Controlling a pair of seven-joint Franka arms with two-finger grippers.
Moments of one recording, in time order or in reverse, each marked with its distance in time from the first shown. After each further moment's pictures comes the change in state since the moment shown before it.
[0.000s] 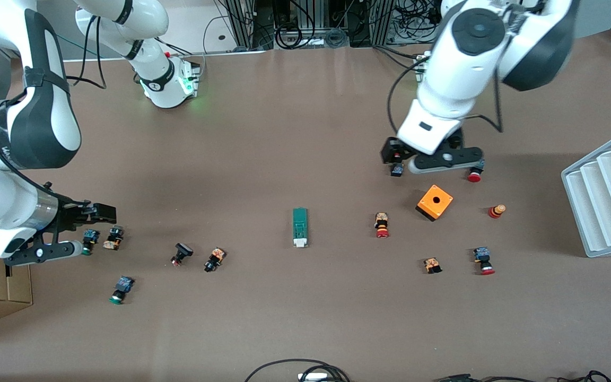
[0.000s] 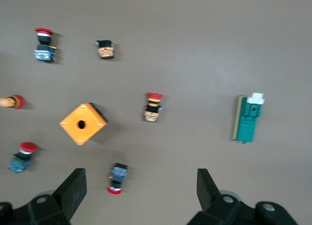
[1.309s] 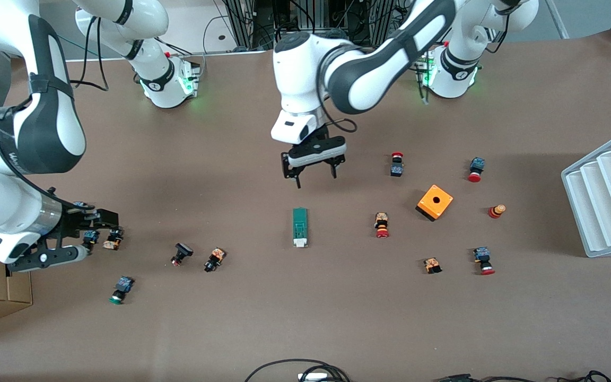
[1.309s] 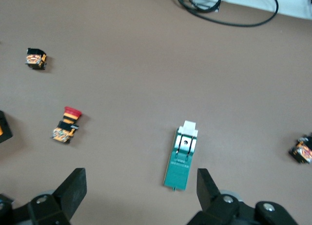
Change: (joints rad) left arm -0.388 0.402 -0.067 0.129 0.755 0.160 -0.892; right arm 0.015 0.022 0.000 0.000 0.000 0.062 -0.022
